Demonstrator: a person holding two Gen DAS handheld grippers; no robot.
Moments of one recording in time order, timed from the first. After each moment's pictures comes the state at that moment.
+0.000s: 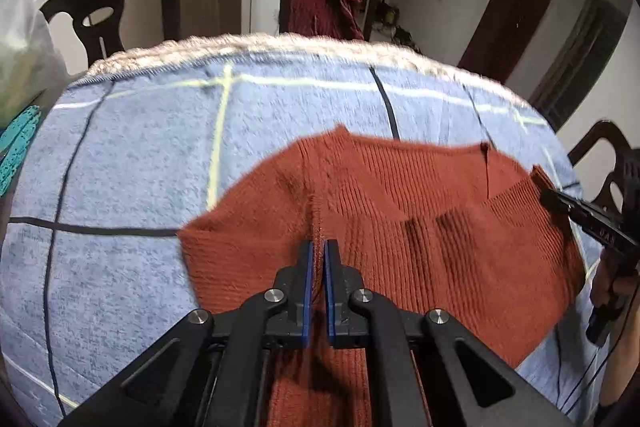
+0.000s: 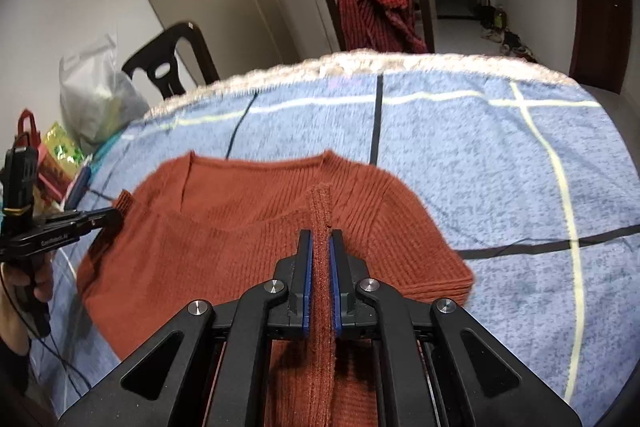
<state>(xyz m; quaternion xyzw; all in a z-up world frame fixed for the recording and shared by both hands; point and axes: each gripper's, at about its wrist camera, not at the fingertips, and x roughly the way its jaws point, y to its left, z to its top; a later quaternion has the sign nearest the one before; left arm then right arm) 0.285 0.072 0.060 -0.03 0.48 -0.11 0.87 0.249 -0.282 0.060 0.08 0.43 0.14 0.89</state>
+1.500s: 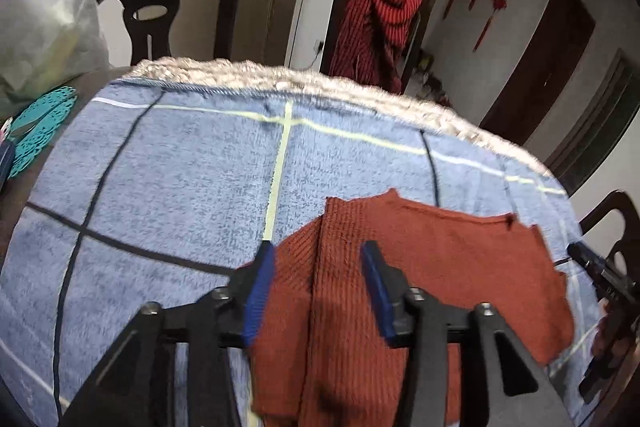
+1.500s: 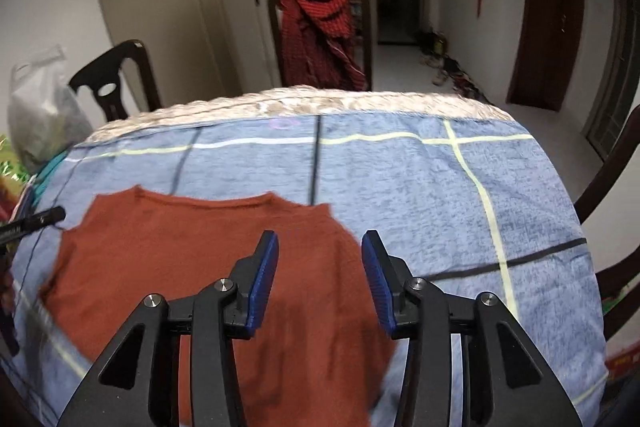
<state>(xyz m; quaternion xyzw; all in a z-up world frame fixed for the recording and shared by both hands) 0.288 0.109 0.071 -0.10 0.43 -0.05 0.90 0.245 -0.270 0.082 0.03 0.40 0.02 0.91</state>
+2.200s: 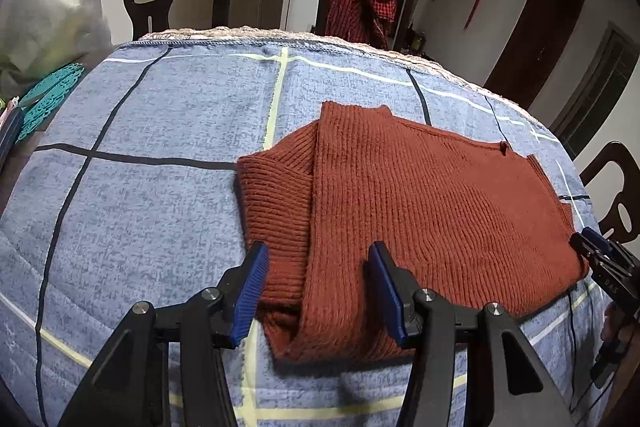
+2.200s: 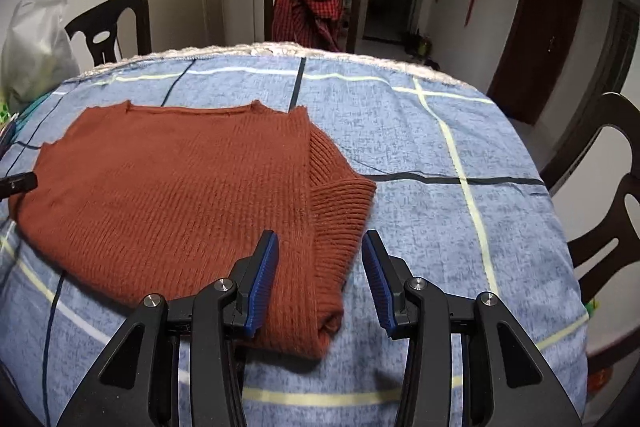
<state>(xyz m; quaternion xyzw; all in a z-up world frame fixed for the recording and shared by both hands) 0.234 0.102 0.037 -0.07 0.45 -0.06 0.89 0.178 -0.270 0.048 -0.05 0.42 -0.02 0.91</state>
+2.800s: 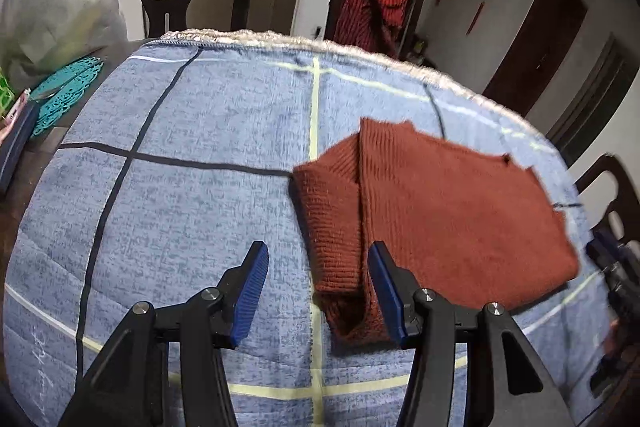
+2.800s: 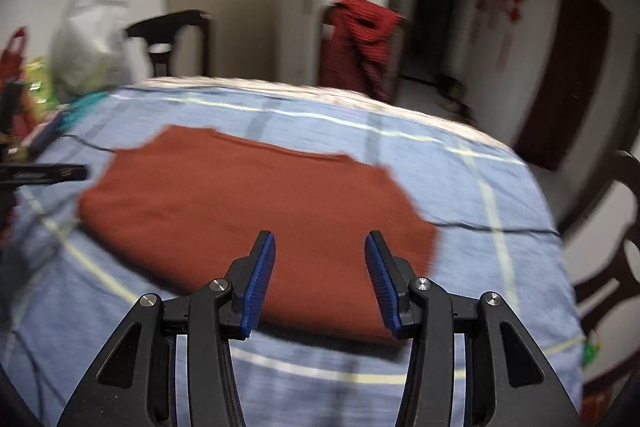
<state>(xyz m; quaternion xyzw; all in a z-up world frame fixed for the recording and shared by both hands) 0.227 0.147 0.056 -0.09 0.45 -0.07 0.89 0.146 -0.195 0.093 -0.08 0.36 0.07 0.93</state>
